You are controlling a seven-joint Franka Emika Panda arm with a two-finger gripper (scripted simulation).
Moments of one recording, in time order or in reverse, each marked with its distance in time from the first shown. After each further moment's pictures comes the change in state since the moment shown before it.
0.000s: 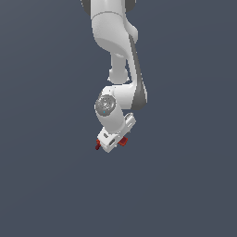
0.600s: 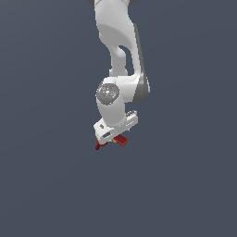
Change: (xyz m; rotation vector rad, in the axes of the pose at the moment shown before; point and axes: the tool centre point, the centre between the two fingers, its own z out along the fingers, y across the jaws) arm -0.007 -0.001 -0.035 -0.078 -0.027 0.265
